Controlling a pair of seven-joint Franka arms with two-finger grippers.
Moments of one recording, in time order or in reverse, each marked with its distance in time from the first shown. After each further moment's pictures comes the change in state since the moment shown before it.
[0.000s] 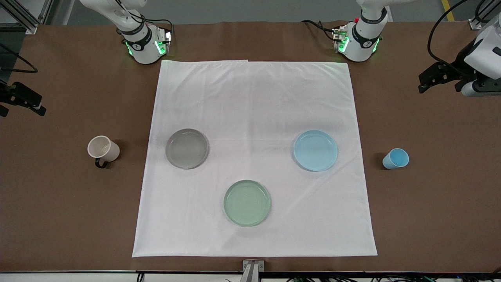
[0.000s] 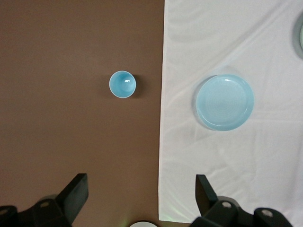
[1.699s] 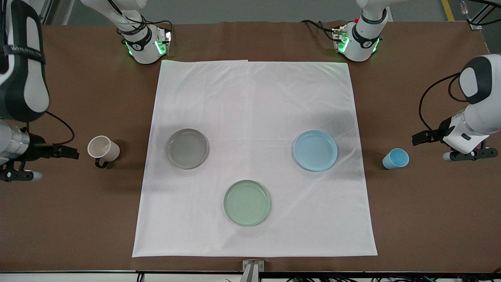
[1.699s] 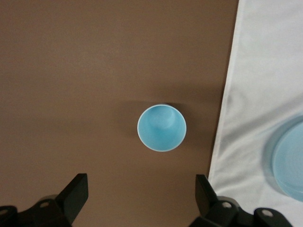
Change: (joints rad) left arm 0.131 0.274 0.054 -0.312 0.068 0.569 0.078; right arm -0.067 0.379 -0.005 -0.088 -0.011 0.276 -0.015
